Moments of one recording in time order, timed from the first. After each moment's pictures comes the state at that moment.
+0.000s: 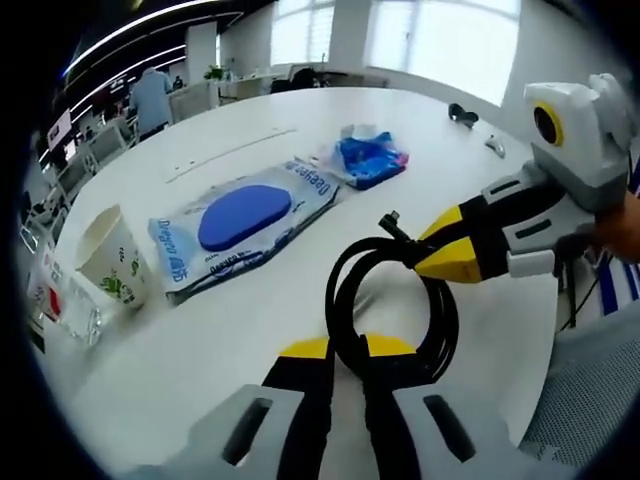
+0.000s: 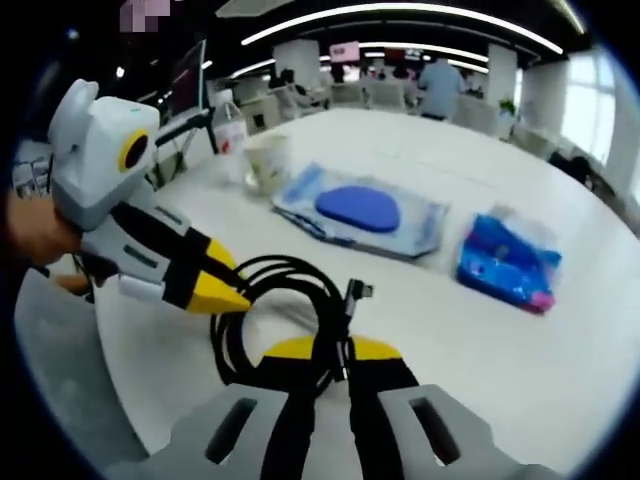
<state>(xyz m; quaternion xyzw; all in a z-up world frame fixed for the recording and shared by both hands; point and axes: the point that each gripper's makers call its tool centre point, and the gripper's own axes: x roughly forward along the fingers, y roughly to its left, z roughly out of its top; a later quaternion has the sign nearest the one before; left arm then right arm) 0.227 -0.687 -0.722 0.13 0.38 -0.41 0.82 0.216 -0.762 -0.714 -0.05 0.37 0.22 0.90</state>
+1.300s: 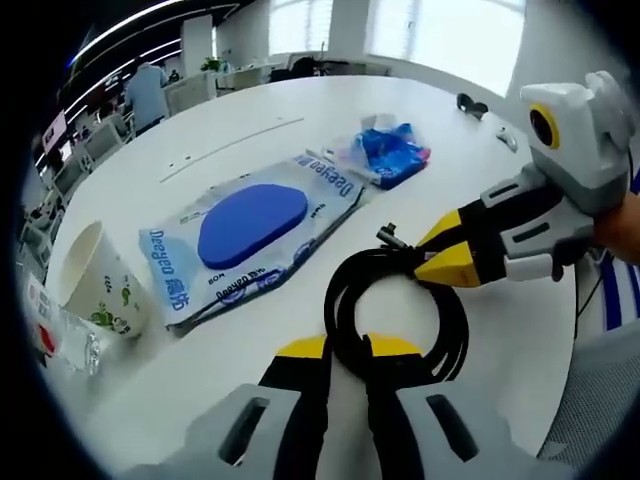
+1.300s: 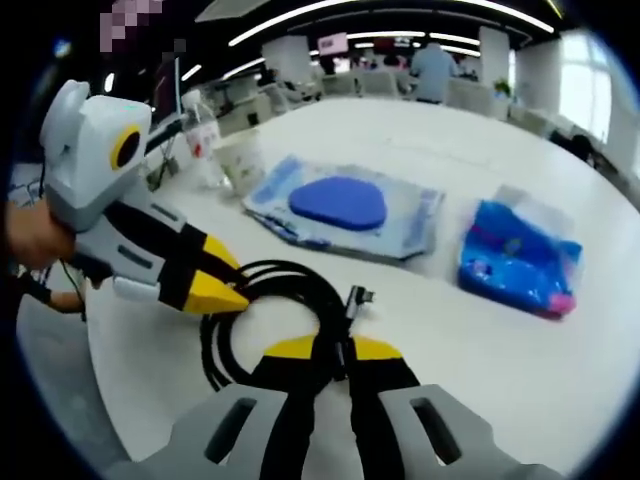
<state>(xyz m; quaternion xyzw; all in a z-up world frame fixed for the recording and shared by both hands) 0.262 -0.694 -0.737 0.15 0.40 -0.41 0.80 0.248 -0.769 -0.738 -0.02 0.39 0.21 0.90</state>
